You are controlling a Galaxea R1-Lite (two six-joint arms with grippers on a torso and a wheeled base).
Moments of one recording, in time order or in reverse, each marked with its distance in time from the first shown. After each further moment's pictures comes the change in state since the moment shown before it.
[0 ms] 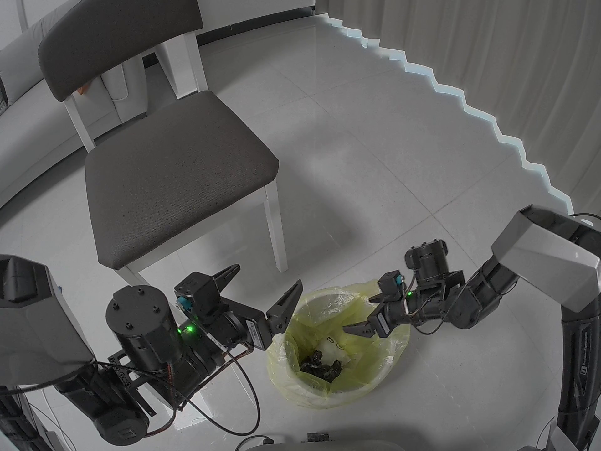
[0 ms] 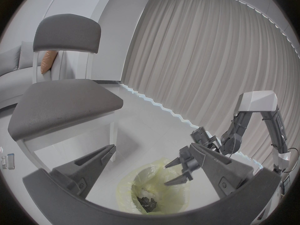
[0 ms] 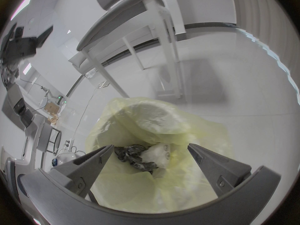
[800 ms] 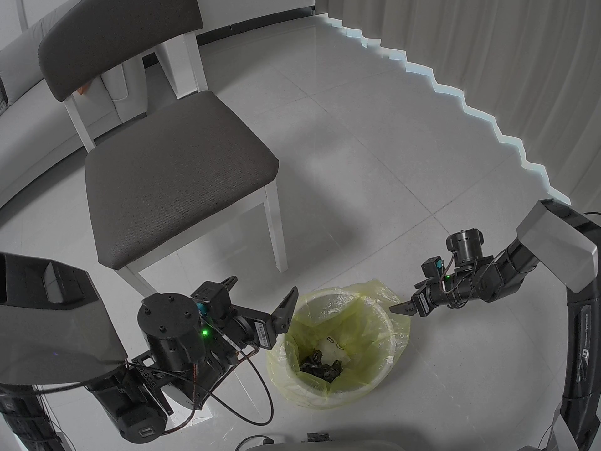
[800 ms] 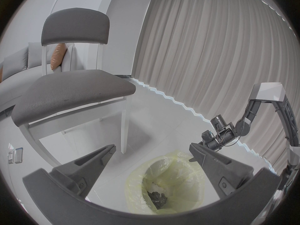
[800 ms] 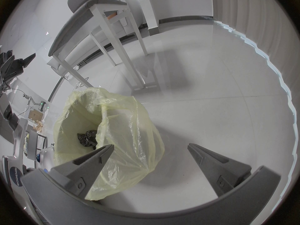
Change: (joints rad) left arm 0.007 0.115 -0.038 0.001 0.110 -0.016; right arm -0.245 0.055 -0.107 0.131 0.000 -0.101
